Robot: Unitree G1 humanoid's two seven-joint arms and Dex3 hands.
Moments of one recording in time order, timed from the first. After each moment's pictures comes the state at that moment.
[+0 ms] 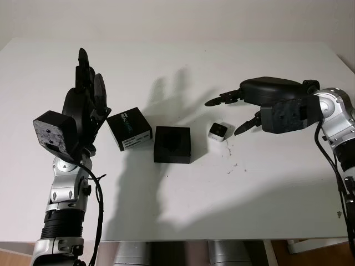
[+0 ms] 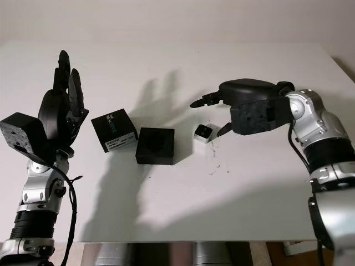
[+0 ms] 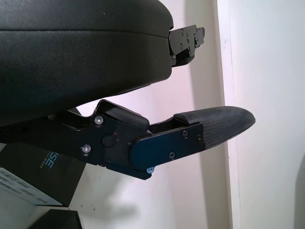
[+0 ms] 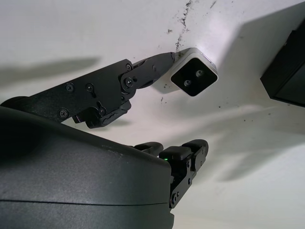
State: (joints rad) left arm -0.43 0.22 0.20 0.26 -0.13 -0.13 -0.12; right arm -0.91 -0.75 0.28 0.76 -0.47 -0.56 0.59
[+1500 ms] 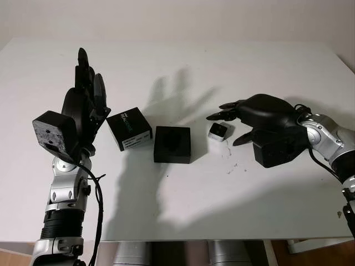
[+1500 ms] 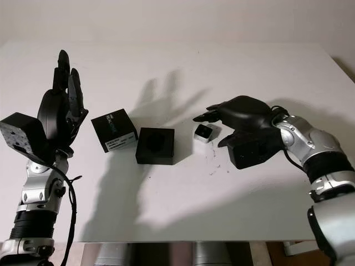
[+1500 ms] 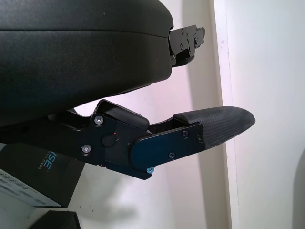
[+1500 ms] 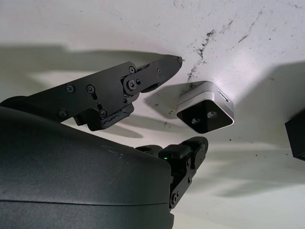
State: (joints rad) left arm -0.43 0.22 0.20 0.26 -0.13 -0.15 -0.11; right arm -0.87 -0.73 0.43 0.95 -0.74 -0.74 0.12
